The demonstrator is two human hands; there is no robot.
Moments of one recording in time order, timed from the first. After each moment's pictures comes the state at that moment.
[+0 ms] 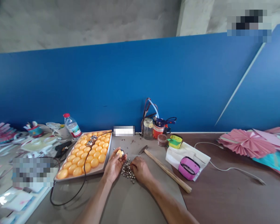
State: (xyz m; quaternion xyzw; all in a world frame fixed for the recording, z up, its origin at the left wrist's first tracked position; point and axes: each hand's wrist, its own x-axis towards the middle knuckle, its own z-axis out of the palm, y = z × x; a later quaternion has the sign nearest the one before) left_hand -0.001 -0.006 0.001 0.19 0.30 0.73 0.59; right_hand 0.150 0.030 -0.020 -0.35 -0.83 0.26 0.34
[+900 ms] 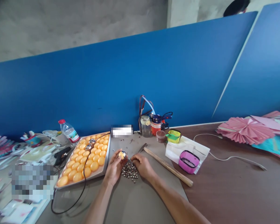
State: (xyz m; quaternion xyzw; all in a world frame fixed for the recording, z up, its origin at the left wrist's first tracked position) left_hand 0.001 -0.008 0.000 0.26 0.36 0.69 0.58; right_hand 0.153 0.040 -0.023 -0.36 -0.72 0.42 0.42
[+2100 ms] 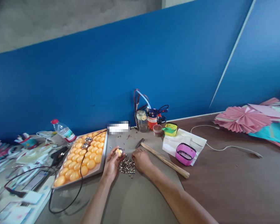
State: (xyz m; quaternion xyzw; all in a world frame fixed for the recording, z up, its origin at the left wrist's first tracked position) left_hand 0.005 -0.008 0.001 0.26 0.43 0.69 0.53; right_hand 0.159 0.047 -0.021 -0.43 -0.84 0.19 0.26
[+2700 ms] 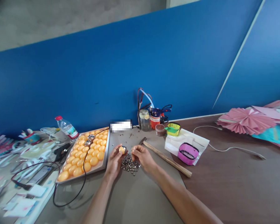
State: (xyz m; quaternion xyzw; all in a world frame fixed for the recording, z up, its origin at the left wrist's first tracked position) left_hand 0.008 -0.011 0.001 0.33 0.42 0.68 0.51; right_hand 0.153 0.028 0.009 -0.27 -0.45 0.73 0.44
